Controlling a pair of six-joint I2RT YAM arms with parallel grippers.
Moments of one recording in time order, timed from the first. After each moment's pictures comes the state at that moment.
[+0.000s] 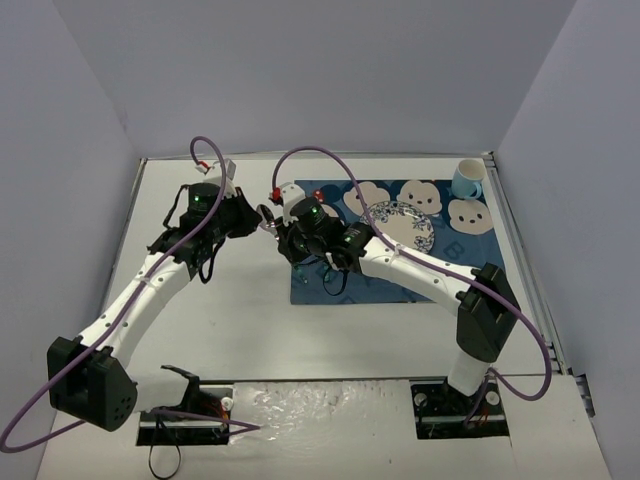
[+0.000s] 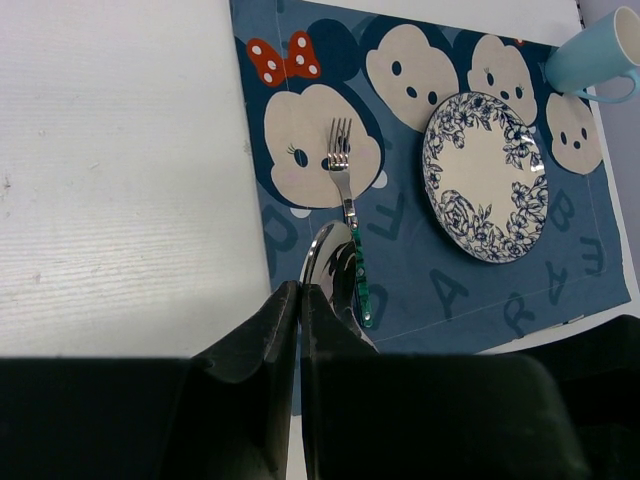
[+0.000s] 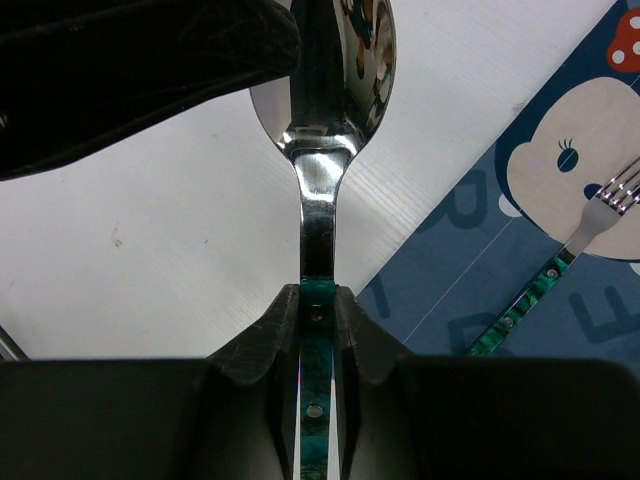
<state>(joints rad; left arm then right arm) -0.34 1.24 1.06 -0.29 0.11 -0.48 0.91 1.72 1.40 -0.29 0.04 0.24</state>
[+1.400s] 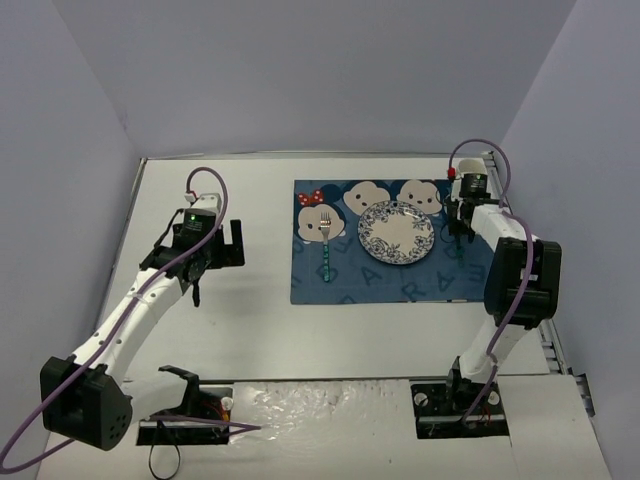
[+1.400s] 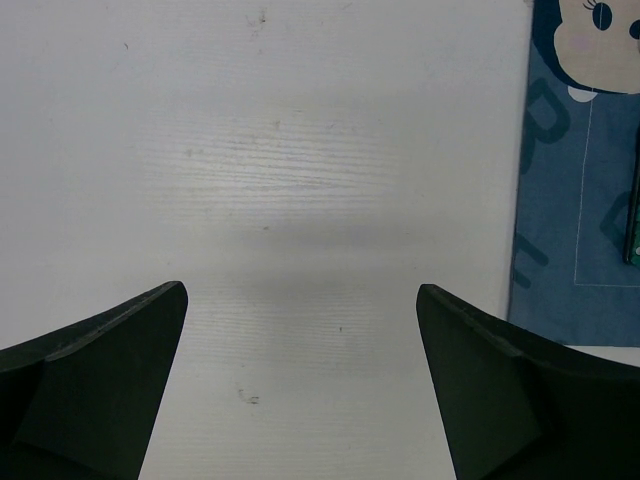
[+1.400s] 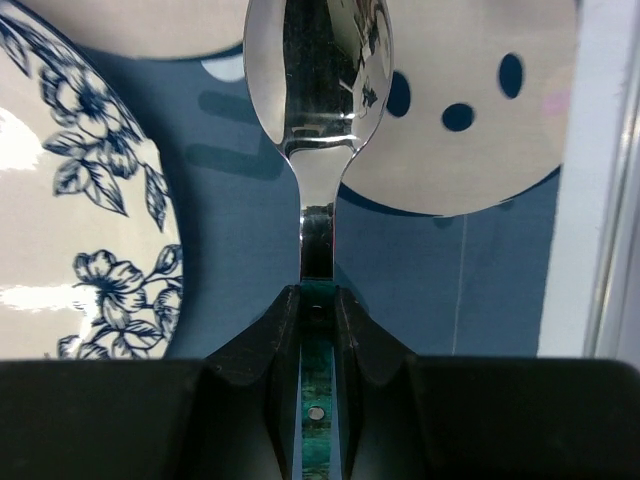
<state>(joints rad) -0.29 1.14 0.94 -0.58 -0.18 -0.28 -0.11 1.79 1.20 -0.35 0.08 -0.16</state>
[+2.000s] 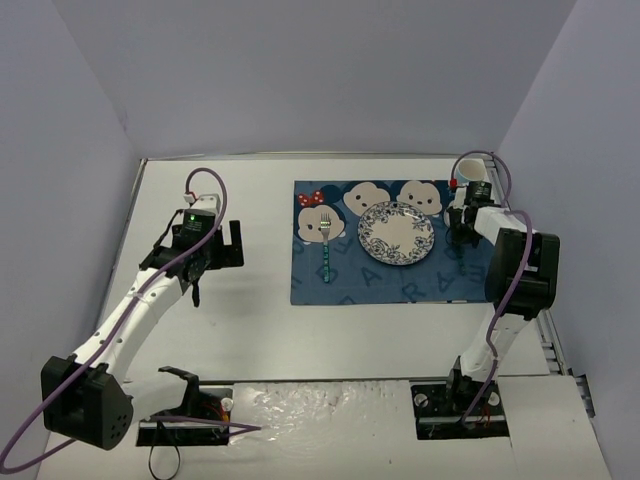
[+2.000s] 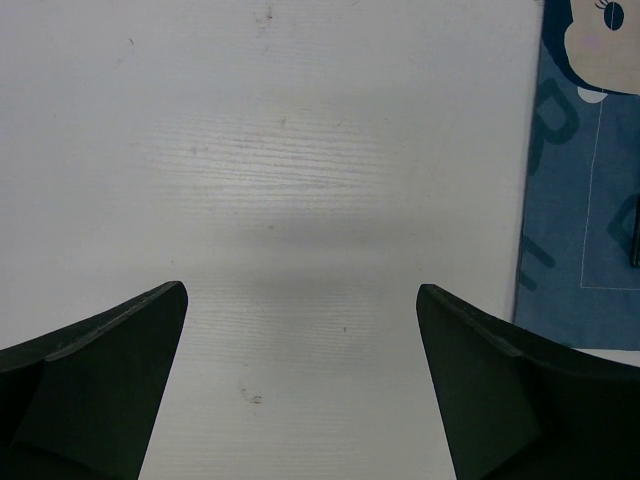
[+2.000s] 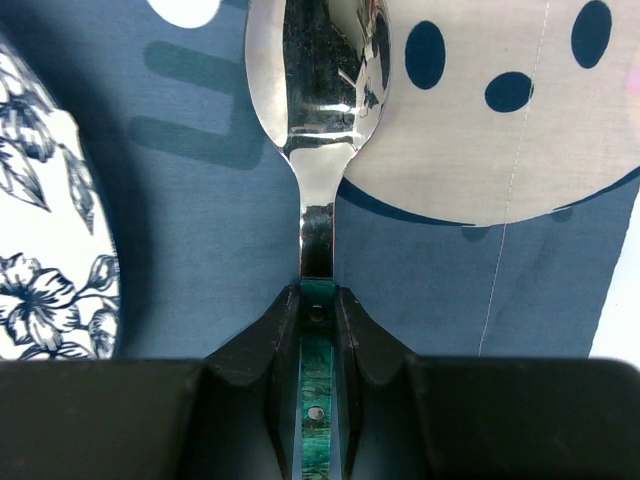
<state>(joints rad) -0.28 1.15 0.94 -0.58 -0.18 -0.28 -0.17 1.91 1.20 -0.34 -0.01 -0.21</state>
